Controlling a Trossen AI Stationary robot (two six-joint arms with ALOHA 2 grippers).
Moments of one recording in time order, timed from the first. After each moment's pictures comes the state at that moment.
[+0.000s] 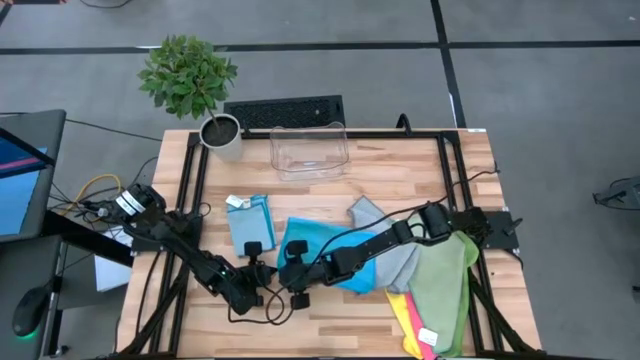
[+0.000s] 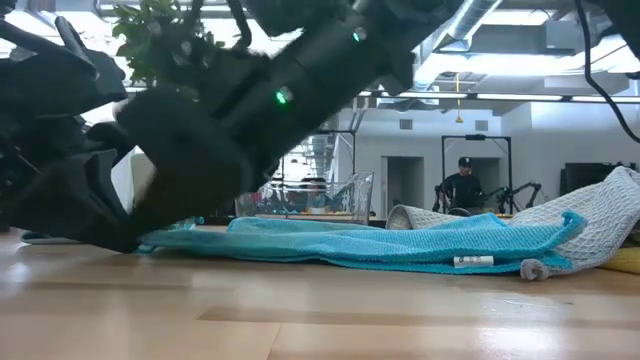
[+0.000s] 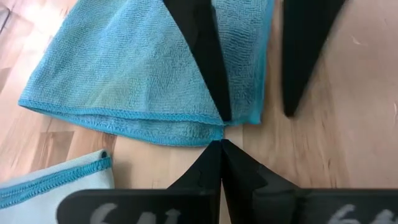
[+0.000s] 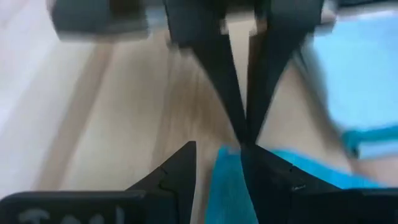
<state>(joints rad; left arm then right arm) -0.73 1.71 0.62 -0.04 -0.71 -0.52 0.33 2.37 1.63 -0.01 0.26 -0.01</state>
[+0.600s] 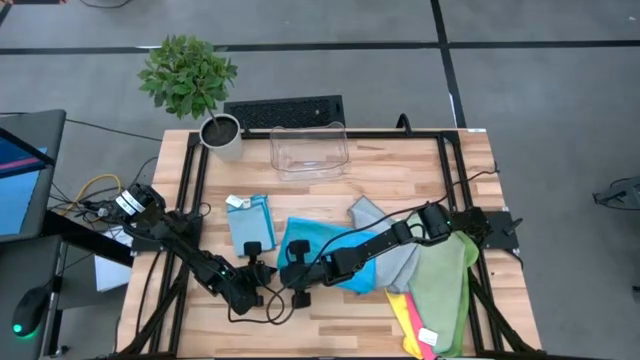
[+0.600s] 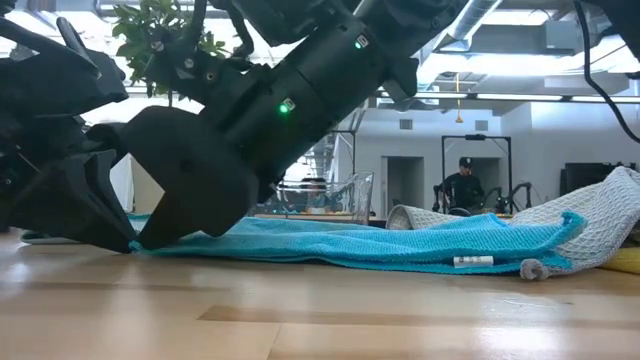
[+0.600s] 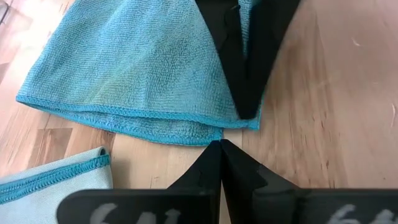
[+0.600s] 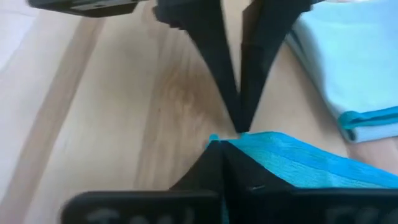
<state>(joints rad) -0.73 1.71 0.62 -0.03 -0.70 -0.54 0.33 2.37 1.63 -0.01 0.30 0.00</state>
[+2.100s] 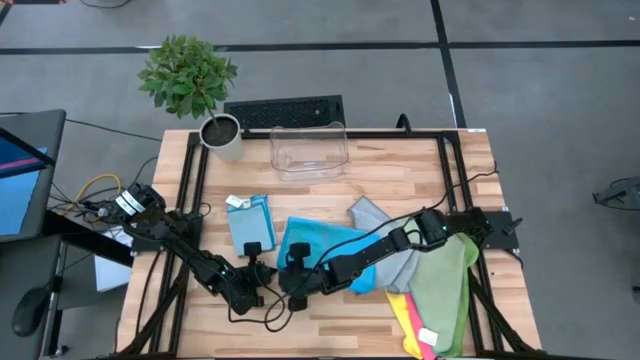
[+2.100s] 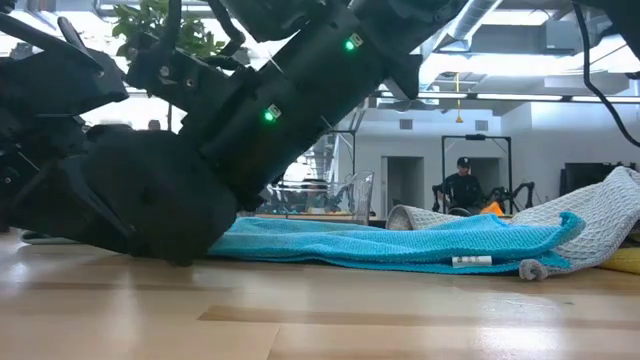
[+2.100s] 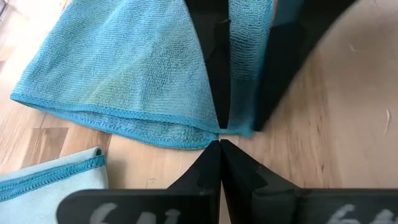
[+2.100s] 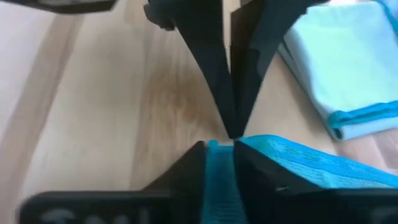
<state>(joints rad) -0.73 1.71 0.62 -0.01 -0.70 -0.54 0.37 2.42 1.70 -0.05 0.45 0.02</state>
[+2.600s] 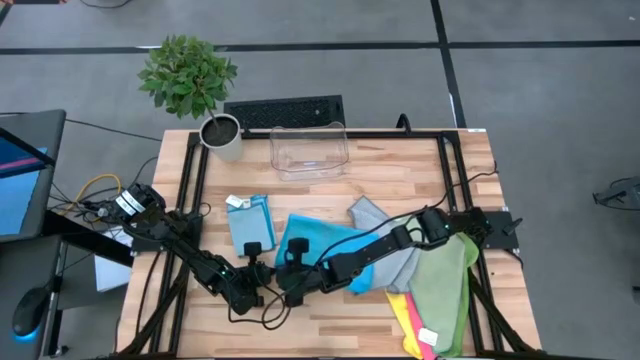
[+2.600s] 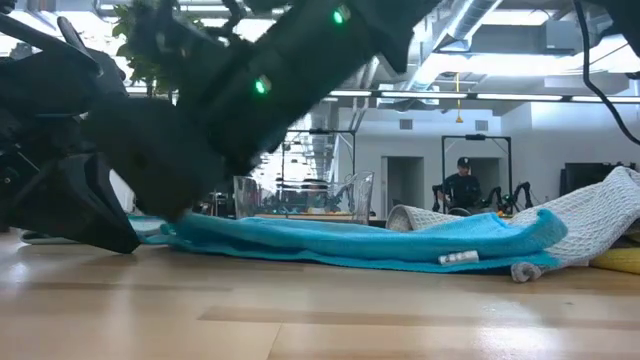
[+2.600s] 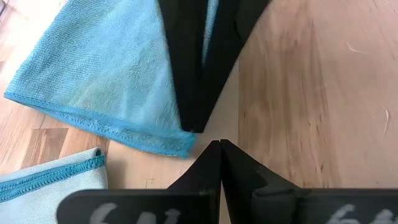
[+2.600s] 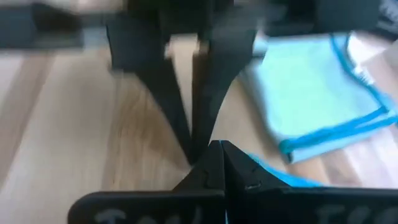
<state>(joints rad) -0.73 1.71 0.62 -0.01 -0.70 -0.54 0.36 2.40 1.73 -0.04 0.52 -0.04</state>
